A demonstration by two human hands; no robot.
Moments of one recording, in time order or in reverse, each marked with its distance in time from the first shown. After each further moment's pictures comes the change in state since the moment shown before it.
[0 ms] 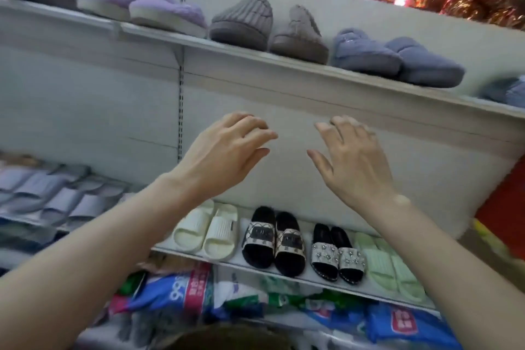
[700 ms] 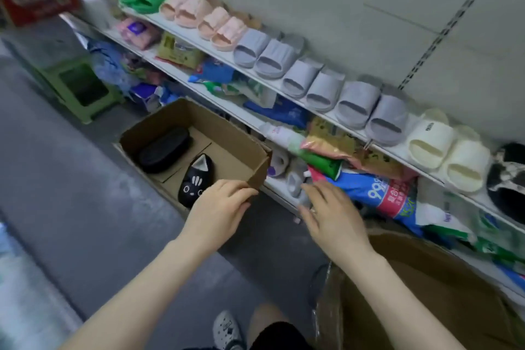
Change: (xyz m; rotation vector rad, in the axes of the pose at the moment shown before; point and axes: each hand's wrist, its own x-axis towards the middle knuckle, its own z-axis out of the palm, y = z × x) left_hand -0.568 -0.154 -0.107 -0.116 -0.520 -0.844; right_hand -0.124 -0.562 0.112 0.693 -0.593 -0.281
